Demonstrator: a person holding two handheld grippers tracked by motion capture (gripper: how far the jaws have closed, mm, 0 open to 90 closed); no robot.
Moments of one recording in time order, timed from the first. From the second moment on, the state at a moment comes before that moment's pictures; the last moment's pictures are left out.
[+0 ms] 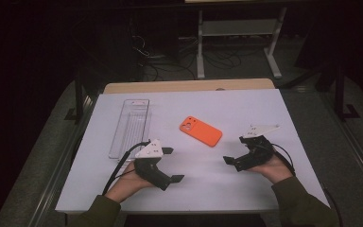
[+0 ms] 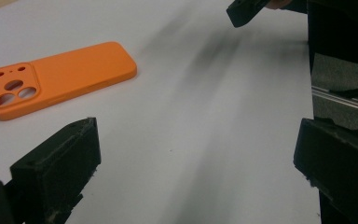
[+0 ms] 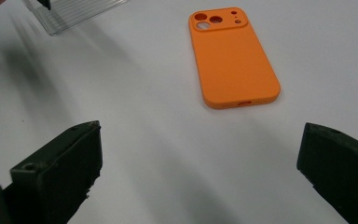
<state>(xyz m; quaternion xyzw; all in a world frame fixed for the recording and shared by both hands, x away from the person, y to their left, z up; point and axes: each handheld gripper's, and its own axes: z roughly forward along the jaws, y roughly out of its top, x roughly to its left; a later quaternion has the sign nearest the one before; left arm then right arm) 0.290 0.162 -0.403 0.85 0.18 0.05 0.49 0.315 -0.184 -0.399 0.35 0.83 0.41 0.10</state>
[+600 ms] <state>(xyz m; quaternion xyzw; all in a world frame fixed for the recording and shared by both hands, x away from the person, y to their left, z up) 0.291 0.162 -0.406 0.86 0.17 0.05 0.48 0.329 -0.178 -0.395 0.35 0.84 0.41 0.11</state>
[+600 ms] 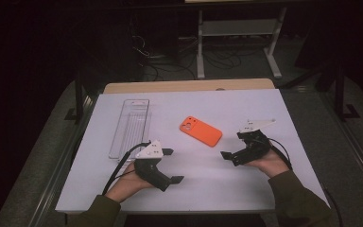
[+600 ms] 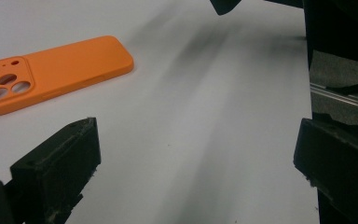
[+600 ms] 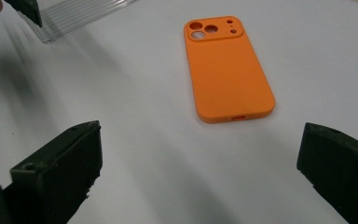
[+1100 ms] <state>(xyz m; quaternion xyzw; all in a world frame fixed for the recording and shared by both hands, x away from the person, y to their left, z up) 0.292 0.163 -0.407 0.85 0.18 0.04 0.49 0.348 -0.170 -0.389 0.35 0.84 0.41 0.10</state>
